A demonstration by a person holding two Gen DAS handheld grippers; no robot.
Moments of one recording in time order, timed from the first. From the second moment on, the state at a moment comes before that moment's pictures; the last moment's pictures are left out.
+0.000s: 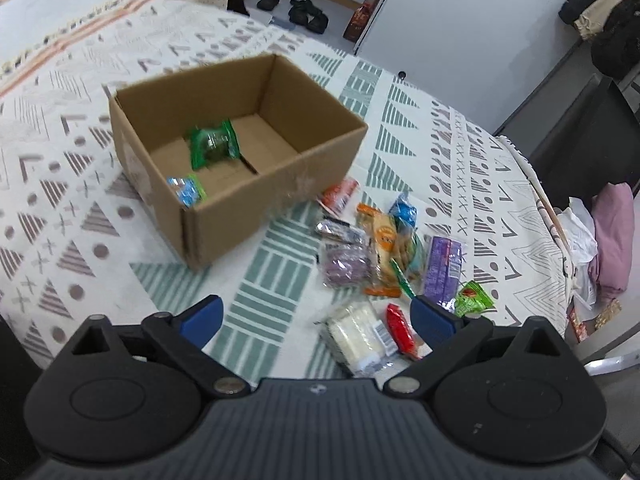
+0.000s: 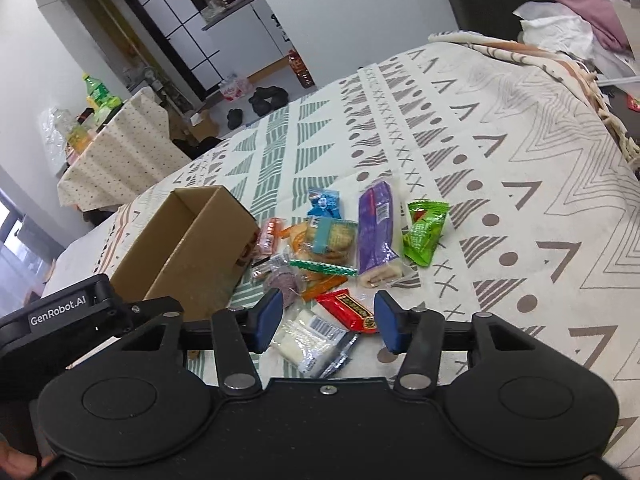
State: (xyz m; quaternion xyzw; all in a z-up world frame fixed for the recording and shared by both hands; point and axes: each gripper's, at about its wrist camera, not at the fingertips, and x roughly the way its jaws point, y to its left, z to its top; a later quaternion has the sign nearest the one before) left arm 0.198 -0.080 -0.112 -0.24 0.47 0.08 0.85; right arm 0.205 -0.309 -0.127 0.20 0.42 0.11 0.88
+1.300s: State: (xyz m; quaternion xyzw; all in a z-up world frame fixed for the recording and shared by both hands) left arm 0.271 -0.136 -0.206 -0.24 0.56 0.12 0.78; right arm 0.247 -0.304 -0.191 0.22 0.51 0.11 0.82
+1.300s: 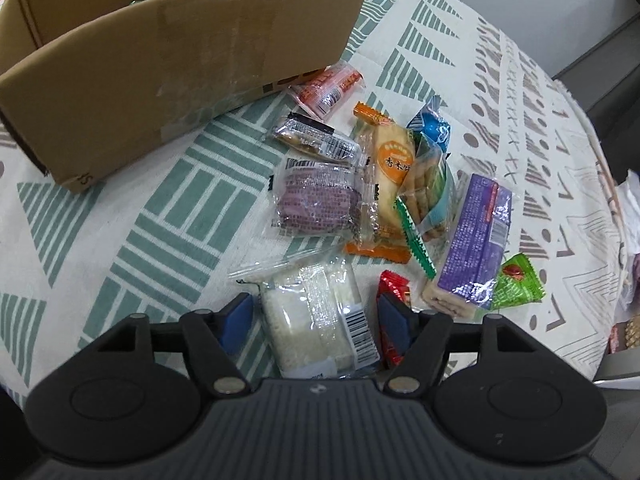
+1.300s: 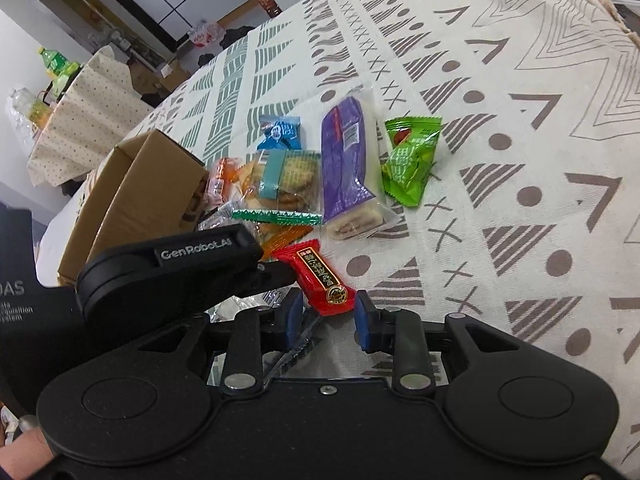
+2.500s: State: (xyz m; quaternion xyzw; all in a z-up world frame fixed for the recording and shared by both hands) left arm 0.236 -0.070 -0.176 -0.25 0.56 0.11 0.78; right arm 0.247 -0.249 -0.191 0.08 0.51 0.14 0.84
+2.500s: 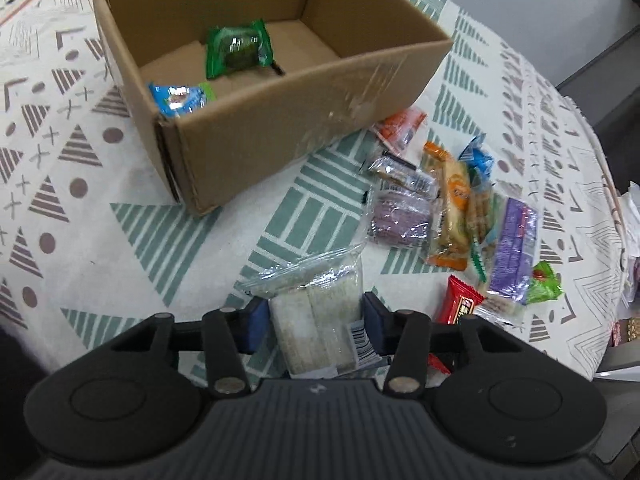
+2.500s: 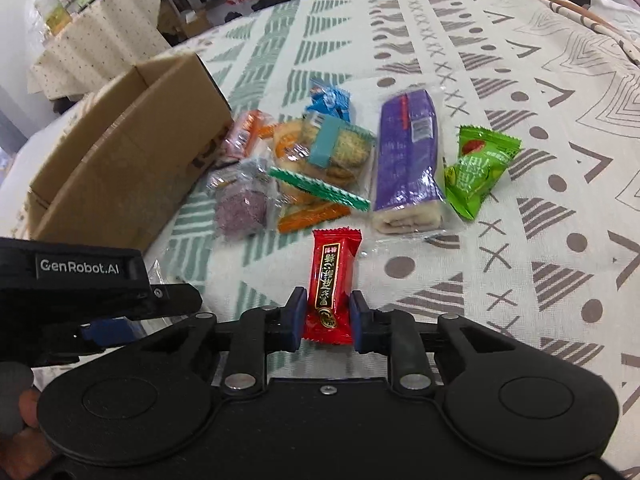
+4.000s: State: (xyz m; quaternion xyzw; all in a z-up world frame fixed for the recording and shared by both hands) left arm 0.226 0.011 -0.067 -0.22 0.42 0.14 0.87; right arm 0.247 -0.216 -0.119 0.18 0.34 0.27 0.88
